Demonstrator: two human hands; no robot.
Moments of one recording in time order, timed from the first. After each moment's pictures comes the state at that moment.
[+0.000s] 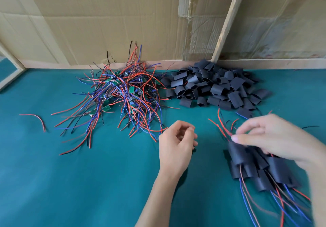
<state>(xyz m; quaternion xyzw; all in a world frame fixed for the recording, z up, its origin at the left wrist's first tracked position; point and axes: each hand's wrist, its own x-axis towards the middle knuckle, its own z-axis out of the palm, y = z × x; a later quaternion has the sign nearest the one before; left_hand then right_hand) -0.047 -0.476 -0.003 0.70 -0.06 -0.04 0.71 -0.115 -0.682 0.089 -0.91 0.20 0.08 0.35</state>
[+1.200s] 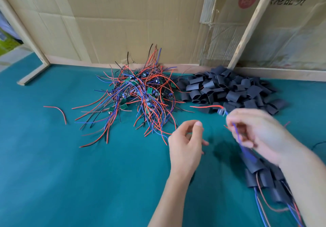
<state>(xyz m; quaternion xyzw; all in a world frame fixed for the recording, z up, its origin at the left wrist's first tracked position) -0.044 -0.470 0.003 0.66 -0.02 0.00 0.75 -0.068 -0.632 0.082 -0.72 0.10 0.06 0.69</state>
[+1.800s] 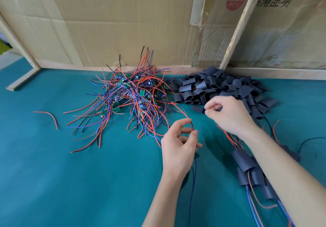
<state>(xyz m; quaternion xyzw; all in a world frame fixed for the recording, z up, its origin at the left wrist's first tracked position) -0.042 -0.469 -0.003 0.65 -0.04 -0.01 0.76 -0.014 -0.633 0.066 -0.94 0.12 -0.10 0.30</state>
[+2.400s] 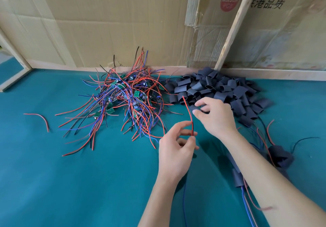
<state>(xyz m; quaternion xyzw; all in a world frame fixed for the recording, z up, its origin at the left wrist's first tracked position) -0.043 -0.465 -0.001 0.69 -0.09 -0.04 0.71 0.004 -0.622 0.035 -0.92 0.14 -0.15 0.32</state>
